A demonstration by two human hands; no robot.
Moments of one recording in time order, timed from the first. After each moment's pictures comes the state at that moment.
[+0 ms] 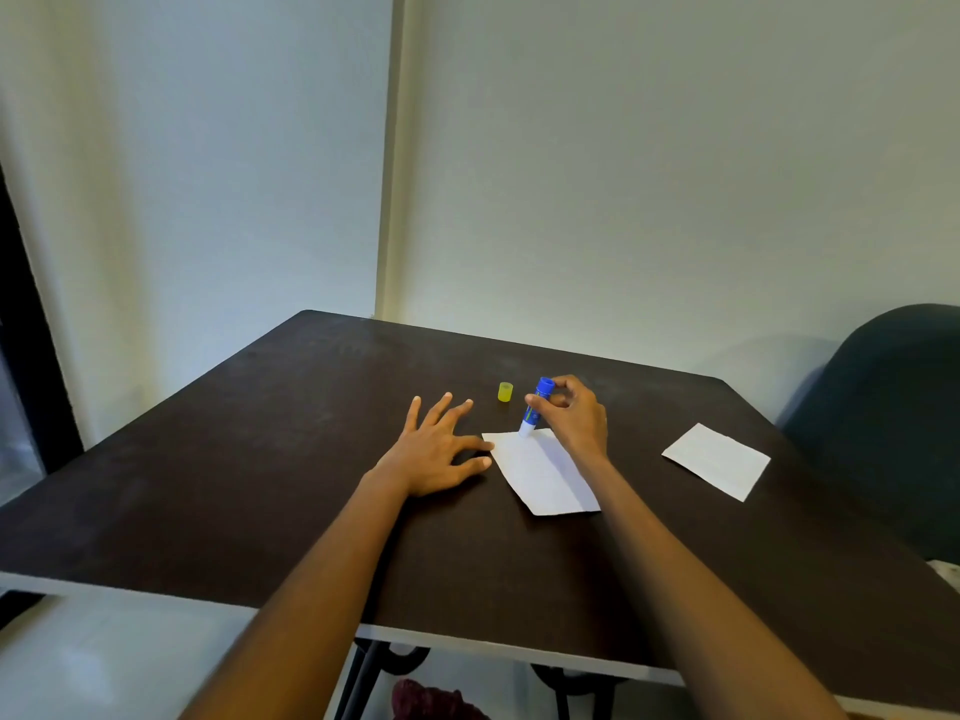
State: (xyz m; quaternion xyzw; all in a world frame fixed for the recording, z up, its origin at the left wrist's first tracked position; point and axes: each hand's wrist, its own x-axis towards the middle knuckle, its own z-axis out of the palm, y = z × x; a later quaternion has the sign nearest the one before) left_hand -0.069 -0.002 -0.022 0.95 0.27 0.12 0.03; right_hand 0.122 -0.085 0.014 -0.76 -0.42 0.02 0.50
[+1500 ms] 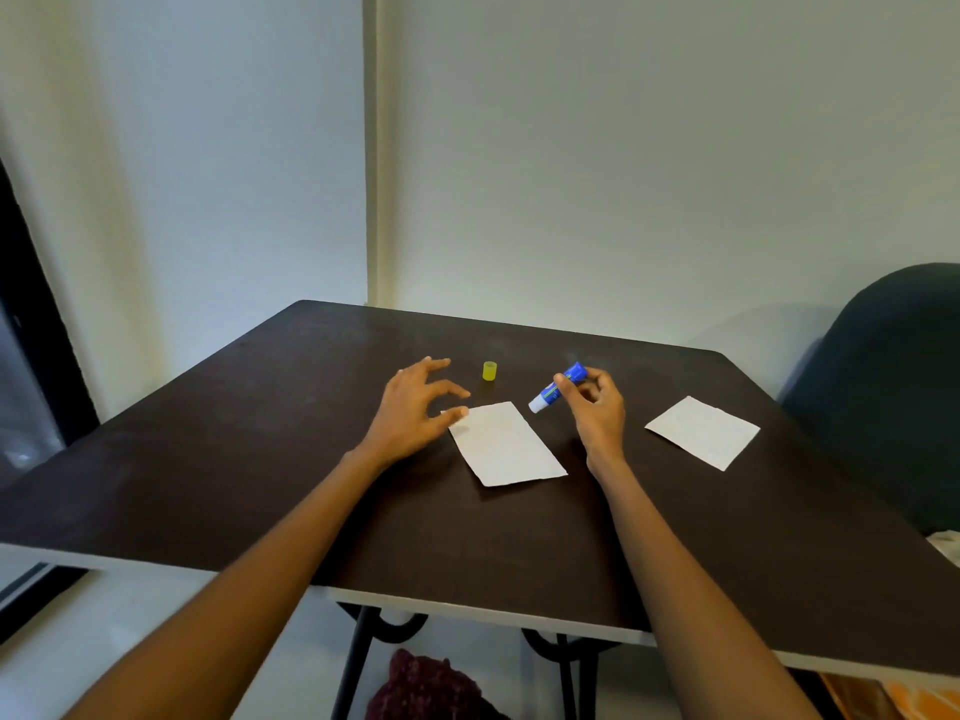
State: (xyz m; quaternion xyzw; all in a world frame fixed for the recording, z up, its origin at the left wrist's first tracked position) left_hand -0.065 -0.012 -0.008 0.88 0.28 0.35 0.13; right_hand 0.147 -0.133 0.001 -0.62 -0.35 0.12 0.69
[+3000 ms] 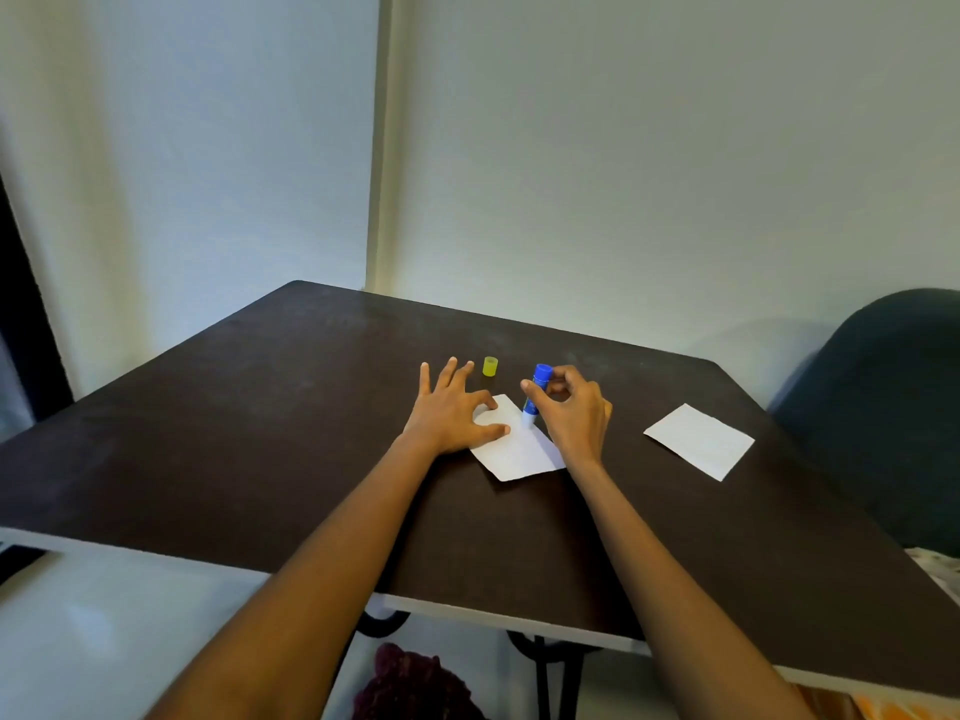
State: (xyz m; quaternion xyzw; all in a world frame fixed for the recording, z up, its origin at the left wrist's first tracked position) left_hand -0.011 -0.012 -0.020 0.92 0.35 0.16 0.04; right_hand 0.122 -0.117 0.004 -0.74 -0.43 -0.06 0.51
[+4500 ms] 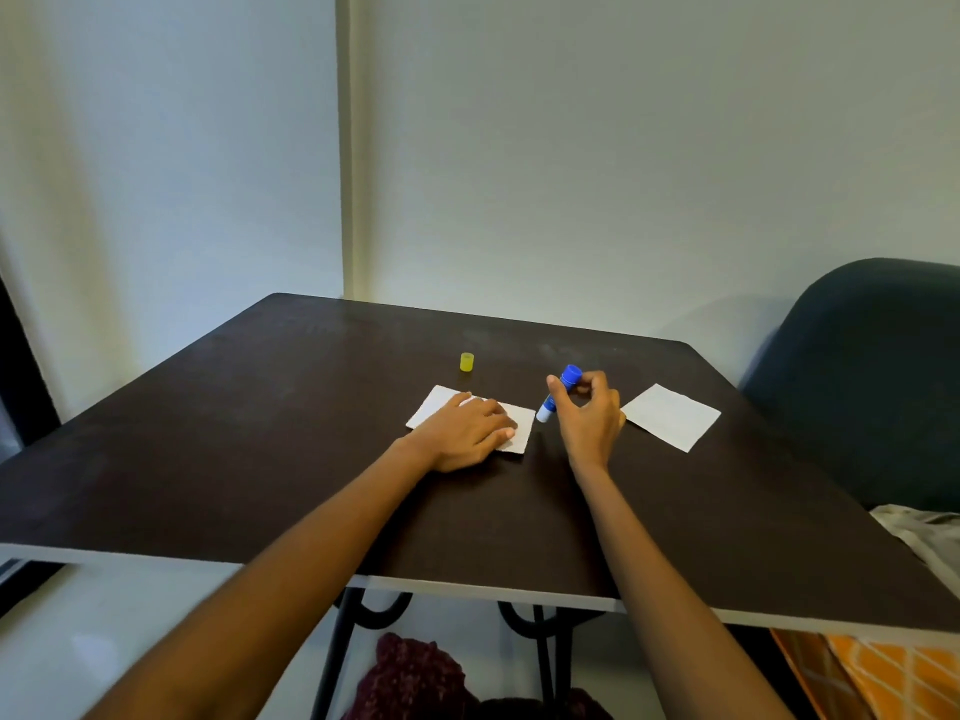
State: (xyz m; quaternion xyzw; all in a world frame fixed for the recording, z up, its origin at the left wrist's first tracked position) left_hand -0.008 -0.056 -0.008 0.98 0.13 0.11 0.05; right_hand 0.138 -0.159 -0.005 -0.72 -0.32 -0.09 0.61
